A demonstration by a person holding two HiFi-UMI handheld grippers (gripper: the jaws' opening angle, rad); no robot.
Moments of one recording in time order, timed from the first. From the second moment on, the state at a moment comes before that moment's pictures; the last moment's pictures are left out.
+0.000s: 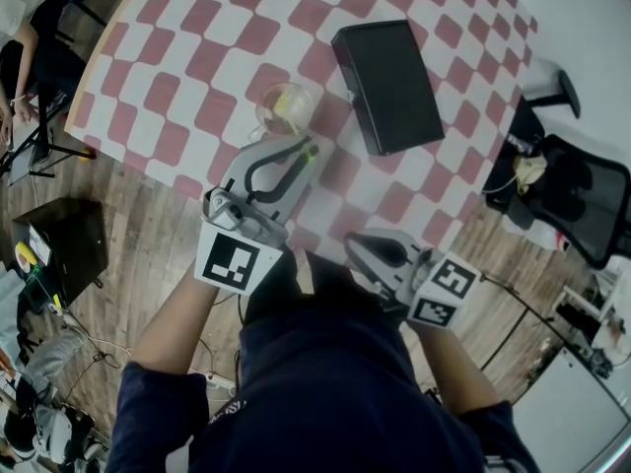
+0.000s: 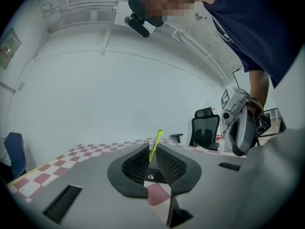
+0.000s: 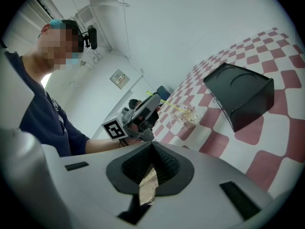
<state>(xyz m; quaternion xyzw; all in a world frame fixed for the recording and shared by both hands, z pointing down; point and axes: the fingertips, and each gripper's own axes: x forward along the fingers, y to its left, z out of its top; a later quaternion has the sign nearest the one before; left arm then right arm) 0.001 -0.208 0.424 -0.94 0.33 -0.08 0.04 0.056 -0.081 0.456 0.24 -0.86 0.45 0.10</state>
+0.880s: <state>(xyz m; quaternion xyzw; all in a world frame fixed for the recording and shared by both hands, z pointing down) 0.008 -0.164 0.466 -0.95 0.27 -0.12 -0.10 0.051 -0.072 0.450 0.23 -0.86 0.44 0.09</state>
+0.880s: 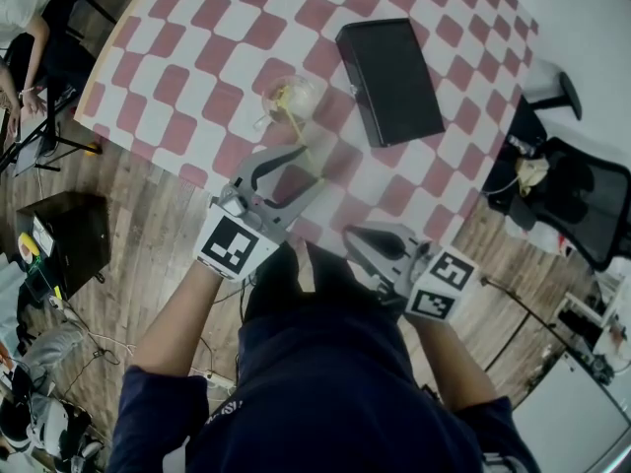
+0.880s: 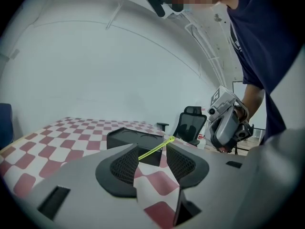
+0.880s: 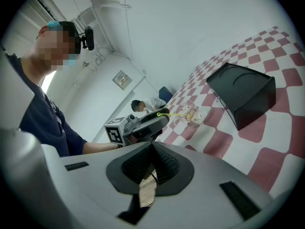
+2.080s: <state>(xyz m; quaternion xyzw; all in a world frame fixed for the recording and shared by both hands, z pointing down) -0.036 -0.130 0.386 -0.93 0.32 -0.13 -0.11 0.042 -0.085 0.378 0.27 -0.90 0.34 0.06</state>
